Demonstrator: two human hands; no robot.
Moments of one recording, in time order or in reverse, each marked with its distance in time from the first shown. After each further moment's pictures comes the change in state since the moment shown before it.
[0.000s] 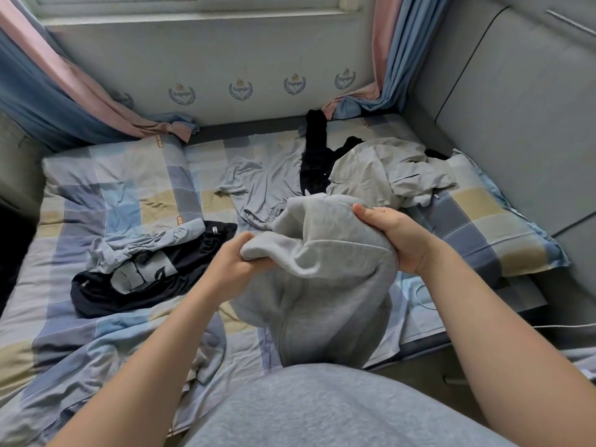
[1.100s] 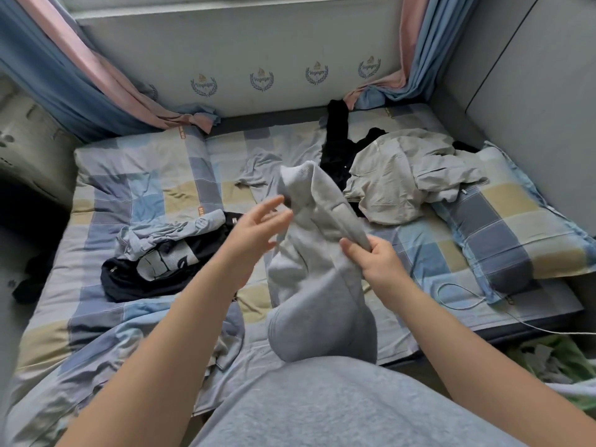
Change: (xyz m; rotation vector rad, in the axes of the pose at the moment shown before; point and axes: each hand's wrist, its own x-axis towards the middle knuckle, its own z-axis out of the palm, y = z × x) left_hand 0.005 0.063 -0.011 -0.343 -0.003 -0.313; right_hand 0.028 0.079 0.044 -0.090 0.293 -0.193
